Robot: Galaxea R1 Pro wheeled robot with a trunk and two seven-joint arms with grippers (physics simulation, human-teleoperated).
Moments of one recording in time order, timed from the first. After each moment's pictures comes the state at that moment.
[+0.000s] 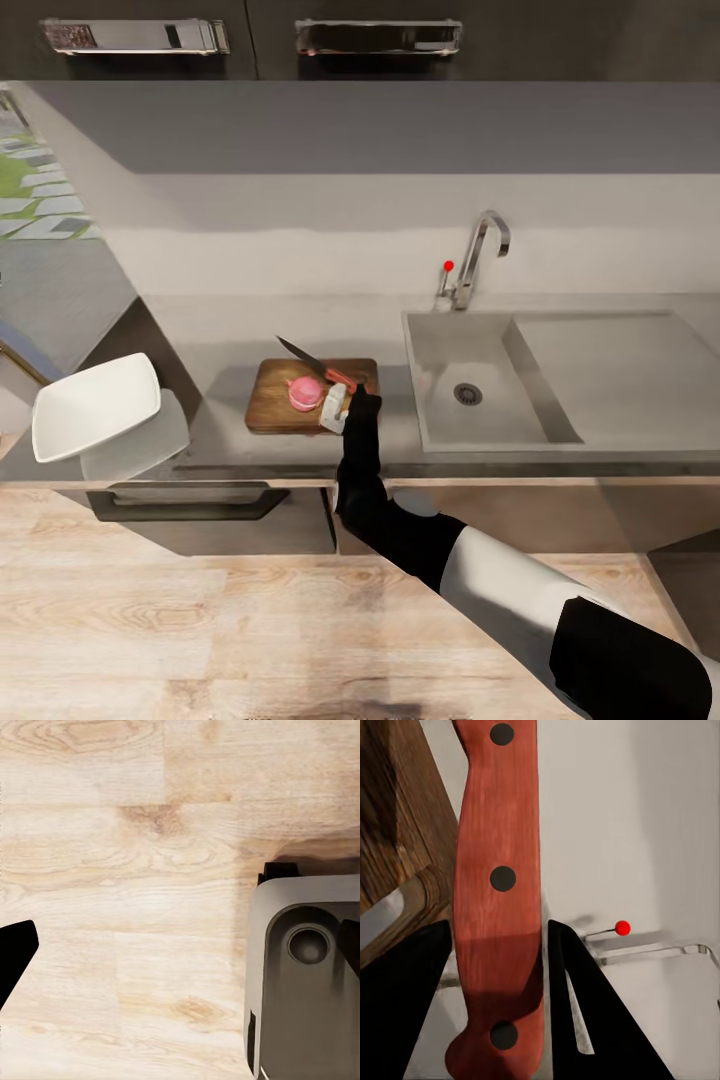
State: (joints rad) left arm -0.38 0.09 -0.06 0.07 0.03 -0.34 0.14; right arm -0.98 0.17 1.07 -0.83 0.47 0.71 -0.59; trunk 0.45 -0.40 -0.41
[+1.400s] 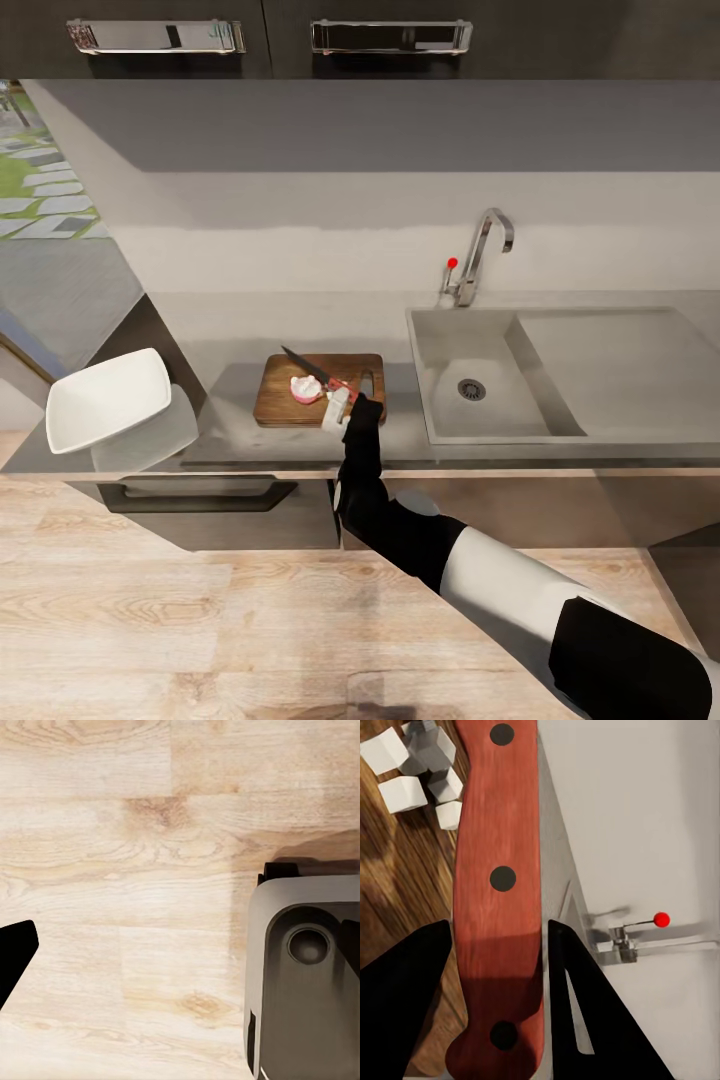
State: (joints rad) left arm -0.38 0.09 -0.06 0.07 0.03 -0.34 0.14; right arm -0.98 0.17 1.07 -0.81 0.41 0.71 -0.55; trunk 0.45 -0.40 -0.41
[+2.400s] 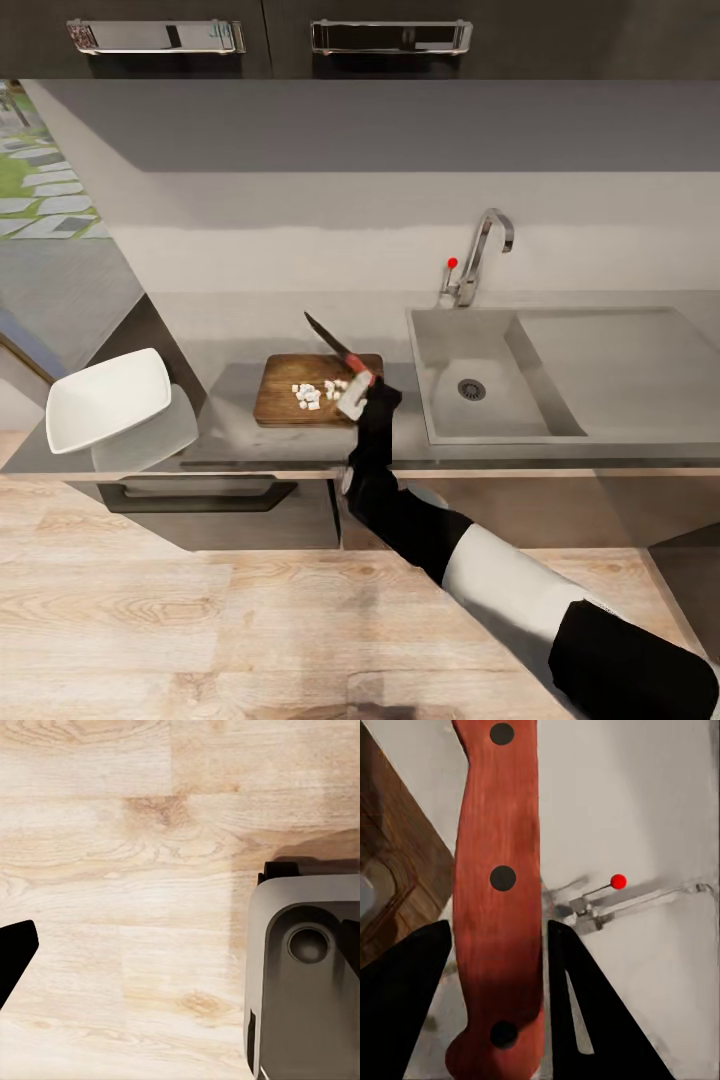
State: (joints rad) left arm -0.38 0.09 -0.06 0.07 0.03 -0.34 0.14; right arm -0.97 0.17 0.94 -0.83 0.39 0.63 -0.71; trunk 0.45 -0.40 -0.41
